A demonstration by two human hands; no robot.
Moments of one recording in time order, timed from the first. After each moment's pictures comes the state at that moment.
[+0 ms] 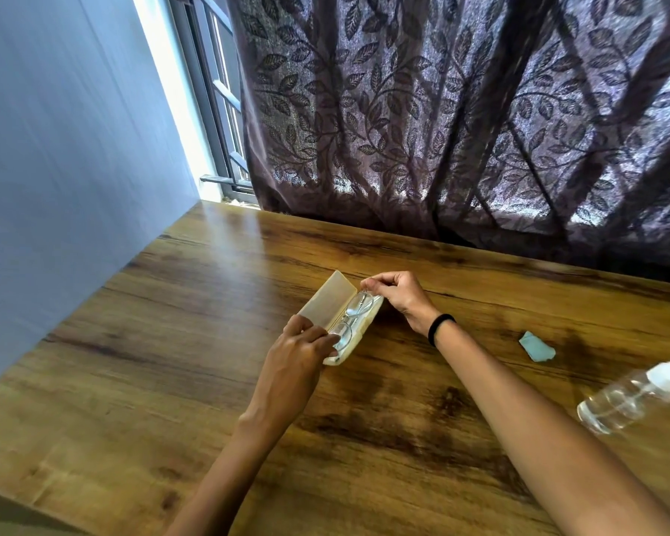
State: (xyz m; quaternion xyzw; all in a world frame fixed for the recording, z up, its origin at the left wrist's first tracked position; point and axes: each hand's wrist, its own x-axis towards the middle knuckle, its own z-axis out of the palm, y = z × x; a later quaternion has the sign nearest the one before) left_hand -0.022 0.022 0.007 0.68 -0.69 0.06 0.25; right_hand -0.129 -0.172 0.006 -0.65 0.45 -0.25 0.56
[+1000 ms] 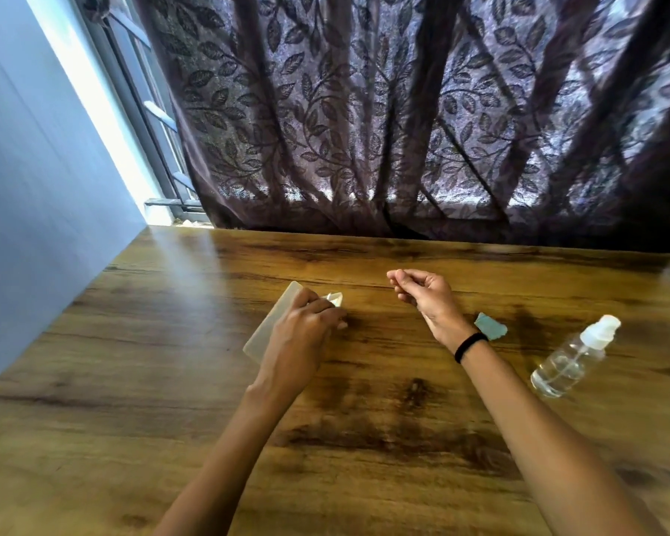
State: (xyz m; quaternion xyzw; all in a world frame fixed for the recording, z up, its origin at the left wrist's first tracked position) left_hand -0.047 -0.039 0.025 0.62 -0.73 0.03 0.30; right_hand -0.219 -0.175 0.012 -0.54 0.45 -0.42 0.57
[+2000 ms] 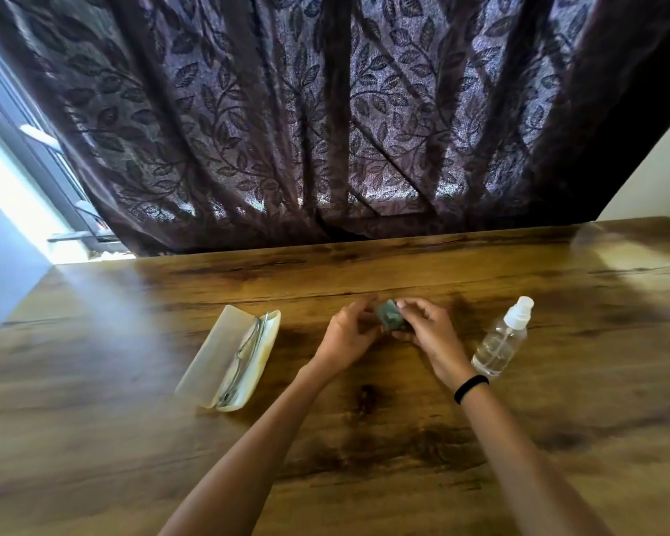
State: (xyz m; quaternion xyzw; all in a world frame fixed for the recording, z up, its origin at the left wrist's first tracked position) left_hand -0.150 -0.130 -0.009 0.57 -0.66 -0.33 0.36; right_hand -0.296 -0.139 0.007 -0.46 0.53 -0.45 0.55
